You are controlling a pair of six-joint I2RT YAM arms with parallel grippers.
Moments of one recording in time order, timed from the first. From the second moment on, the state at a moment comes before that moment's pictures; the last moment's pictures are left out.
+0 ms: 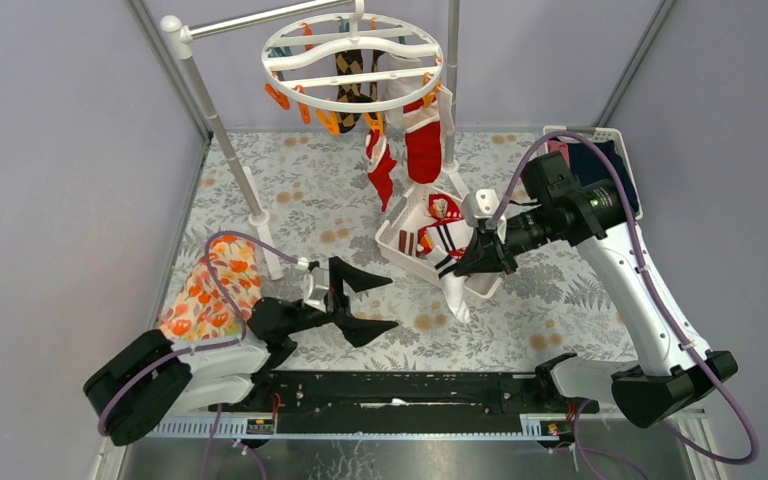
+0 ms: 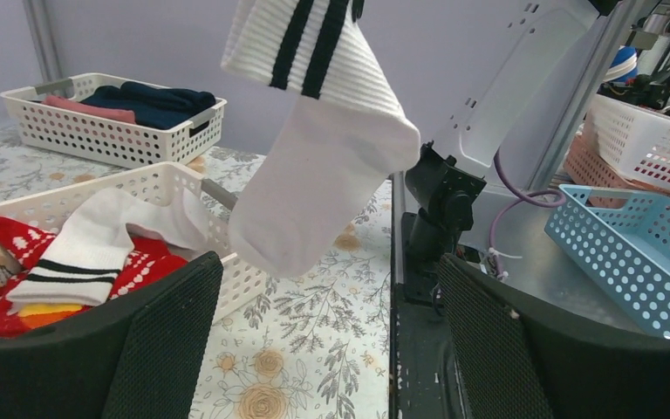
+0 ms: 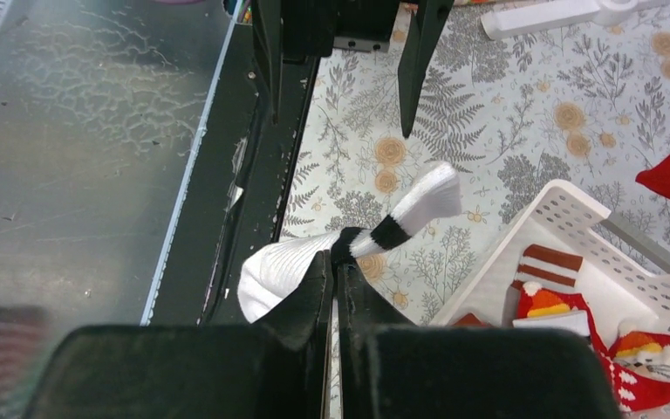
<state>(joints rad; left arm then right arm) -0.80 1.04 0.09 1.36 0.54 -0.37 0.41 1.24 1.50 -1.39 -1.08 -1.08</state>
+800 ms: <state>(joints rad) -0.86 1.42 0.40 1.52 0.56 -0.60 0.41 1.28 1.56 -1.49 -1.17 -1.14</state>
